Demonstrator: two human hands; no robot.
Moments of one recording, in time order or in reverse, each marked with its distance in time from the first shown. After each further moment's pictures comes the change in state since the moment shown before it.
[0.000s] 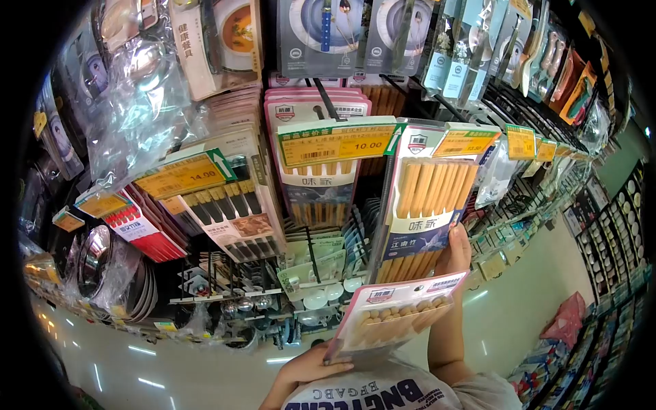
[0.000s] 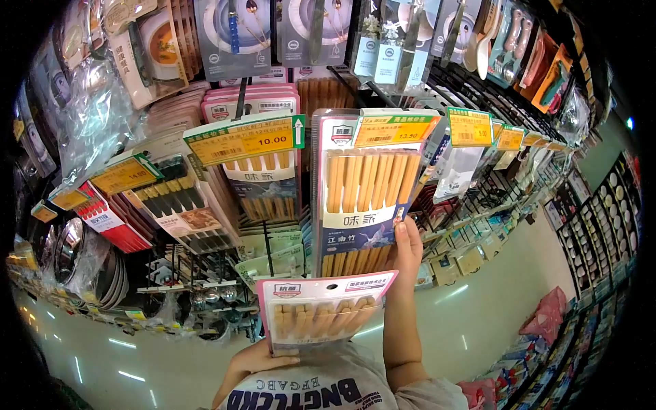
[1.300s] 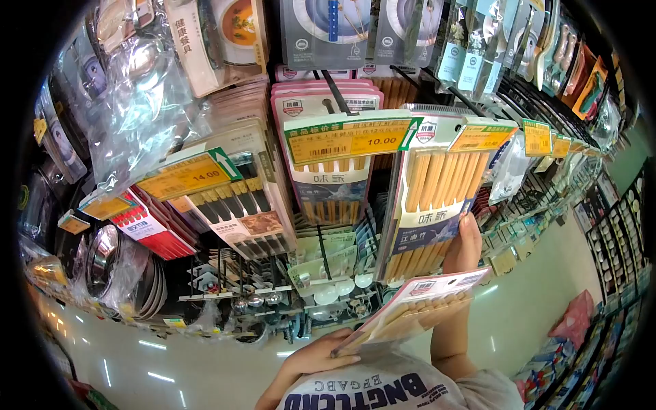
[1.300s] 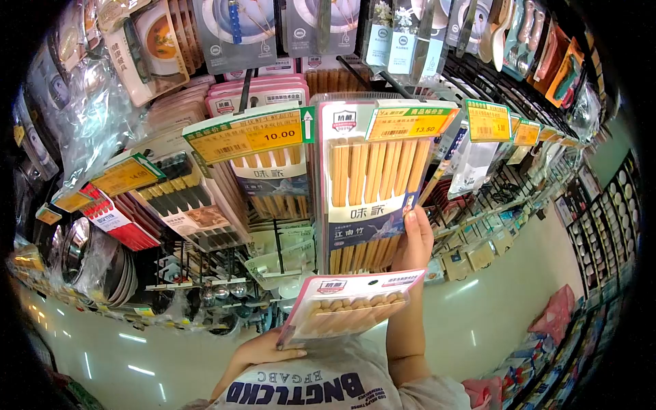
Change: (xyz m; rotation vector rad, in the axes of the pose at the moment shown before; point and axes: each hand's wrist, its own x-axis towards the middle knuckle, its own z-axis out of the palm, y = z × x) left_hand 0.005 0.044 -0.023 0.057 -0.027 0.072; right_hand 0.010 0.006 0.001 -0.035 -0.078 0.002
